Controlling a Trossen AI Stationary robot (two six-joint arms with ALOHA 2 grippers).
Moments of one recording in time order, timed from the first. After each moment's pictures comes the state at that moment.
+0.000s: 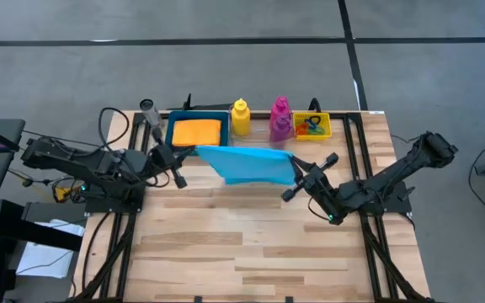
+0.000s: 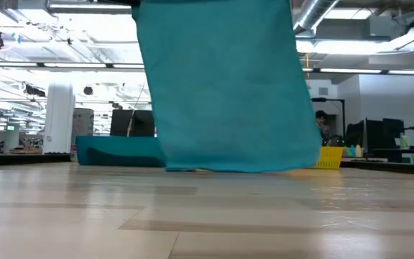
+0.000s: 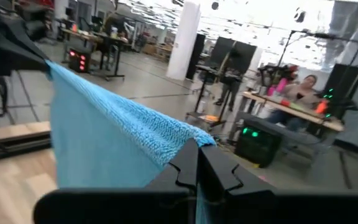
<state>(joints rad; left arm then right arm) -0.23 0.83 0.79 -0.16 -0.84 0.25 0.50 1.31 0.86 0.68 1.42 -0.45</state>
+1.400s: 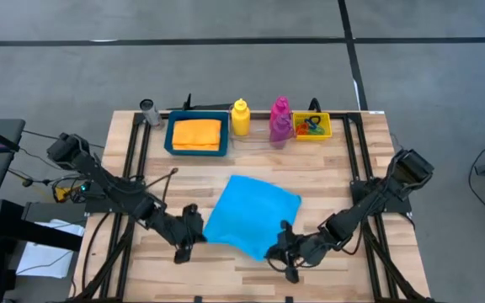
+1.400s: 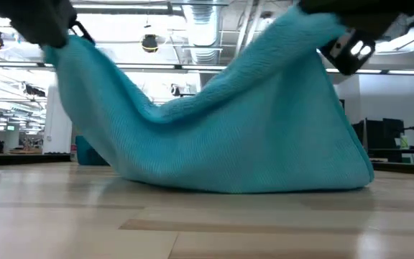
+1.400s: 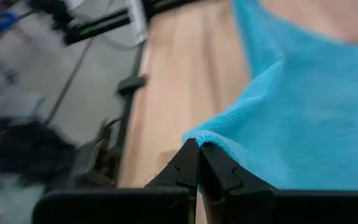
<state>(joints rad) -0.60 1.33 0.79 -0.24 -0.23 -0.57 0.67 1.66 0.86 0.28 0.41 0.62</state>
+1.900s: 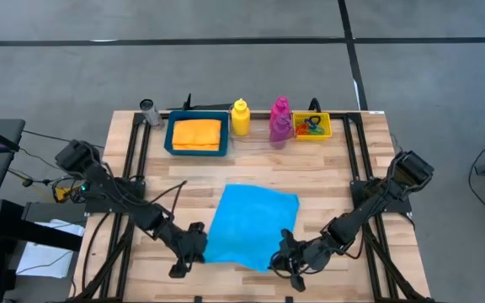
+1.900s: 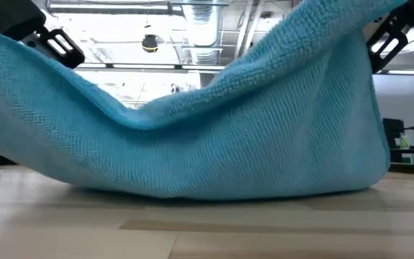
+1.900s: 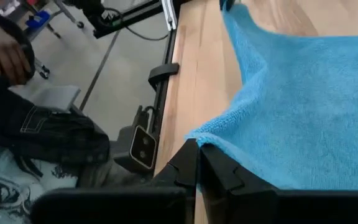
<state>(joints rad) -0.64 1.49 0.79 -0.09 0.01 -0.49 0.71 1.68 0.86 0.32 0.33 0.67</state>
